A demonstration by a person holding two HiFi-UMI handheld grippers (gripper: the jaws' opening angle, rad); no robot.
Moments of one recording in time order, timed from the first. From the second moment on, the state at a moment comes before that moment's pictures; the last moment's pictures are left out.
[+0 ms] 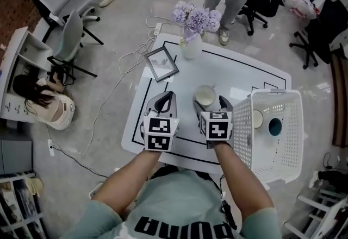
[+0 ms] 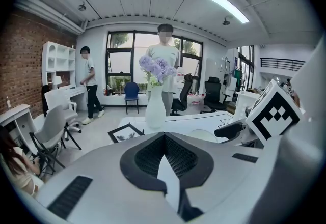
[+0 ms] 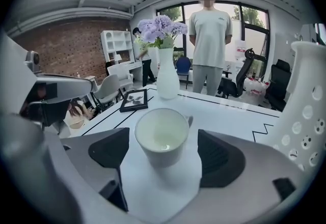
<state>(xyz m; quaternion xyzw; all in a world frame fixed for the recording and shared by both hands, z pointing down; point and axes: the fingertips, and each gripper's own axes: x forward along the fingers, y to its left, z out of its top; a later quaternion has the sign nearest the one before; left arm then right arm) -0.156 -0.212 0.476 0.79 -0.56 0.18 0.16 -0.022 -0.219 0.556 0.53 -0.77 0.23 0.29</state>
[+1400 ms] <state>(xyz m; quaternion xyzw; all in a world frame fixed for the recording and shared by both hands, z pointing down) -0.156 -0.213 0.485 0.79 -0.55 0.19 0.16 -0.039 -0.231 0.546 0.49 -0.79 0.20 0.31</state>
